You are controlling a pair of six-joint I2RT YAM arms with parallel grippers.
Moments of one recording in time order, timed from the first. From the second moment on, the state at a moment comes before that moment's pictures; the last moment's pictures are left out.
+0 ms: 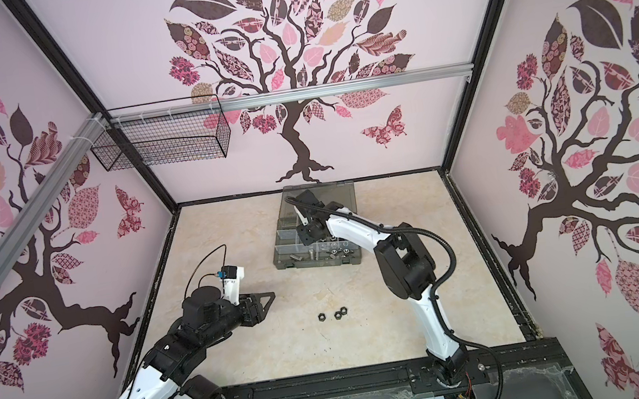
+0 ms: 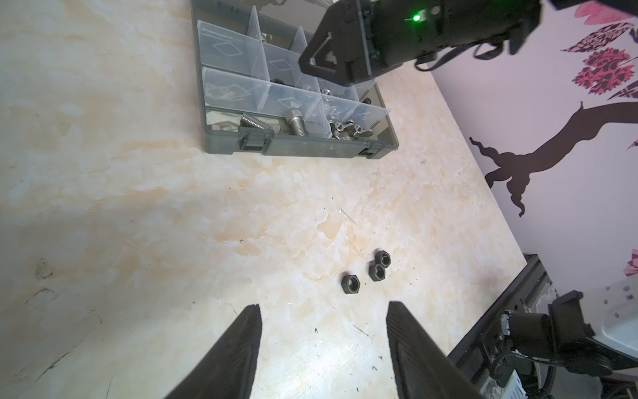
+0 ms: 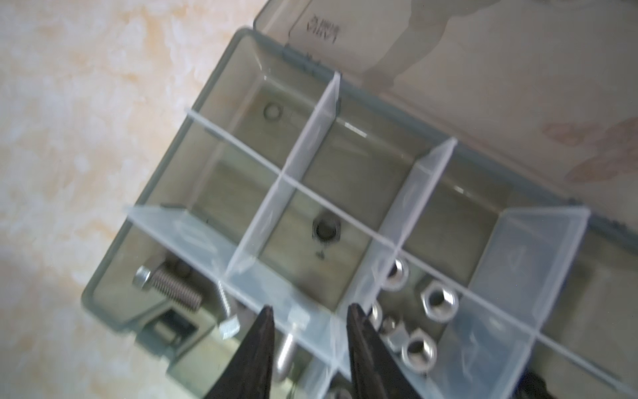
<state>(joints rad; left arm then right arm) -0.57 0.68 0.53 -0.43 0.15 -0.49 0.63 2.07 1.71 -0.58 0.02 0.19</state>
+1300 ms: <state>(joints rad) -1.00 1.60 0.88 -0.42 0.02 -0.17 0.61 1.15 0.69 -0.42 0.08 0.40</state>
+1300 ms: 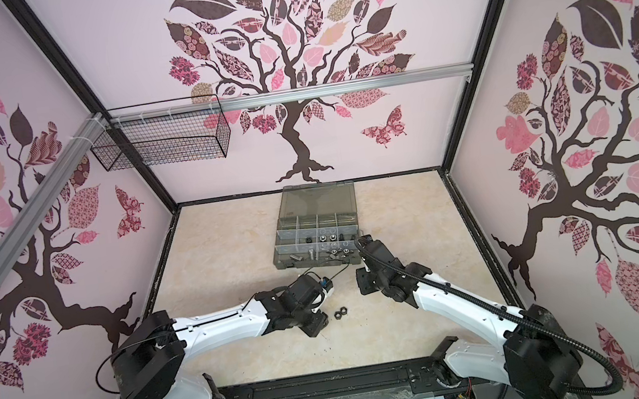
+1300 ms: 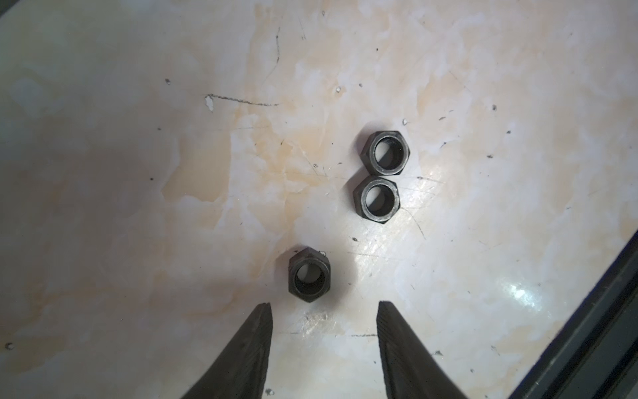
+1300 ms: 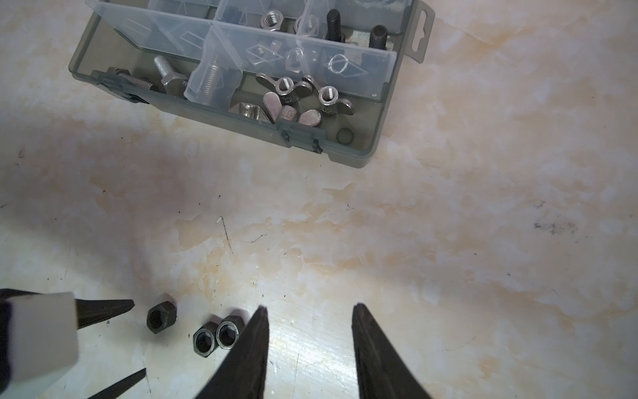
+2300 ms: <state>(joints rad) -1.00 1.72 0.95 -0.42 -0.06 -0.09 0.61 1.13 0.69 -0.42 0.09 0.42</state>
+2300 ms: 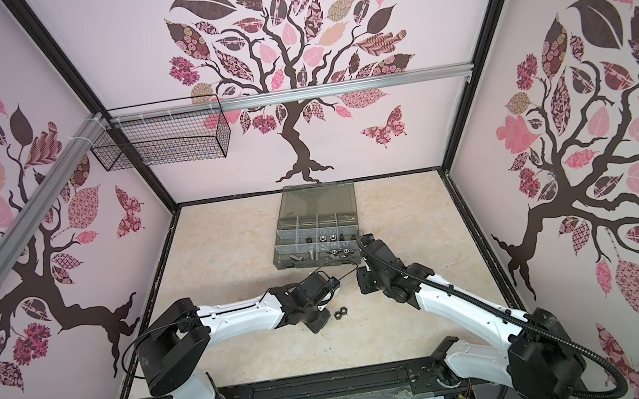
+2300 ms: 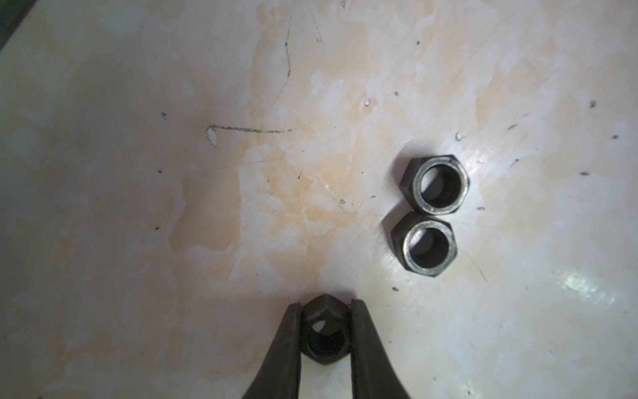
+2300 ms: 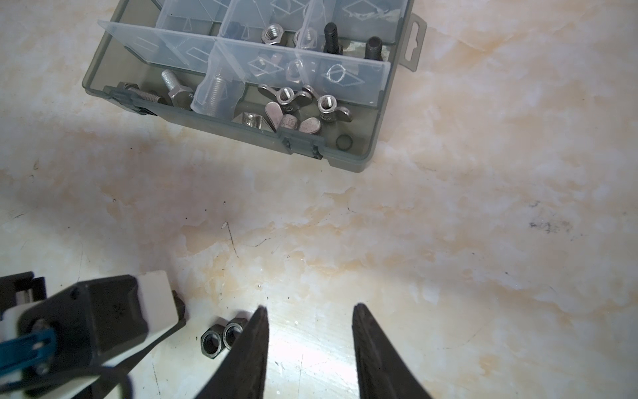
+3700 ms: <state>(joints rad) -0.54 2.11 1.65 -0.44 0.07 0.02 0.61 1.19 0.73 -0.46 0.10 0.41</state>
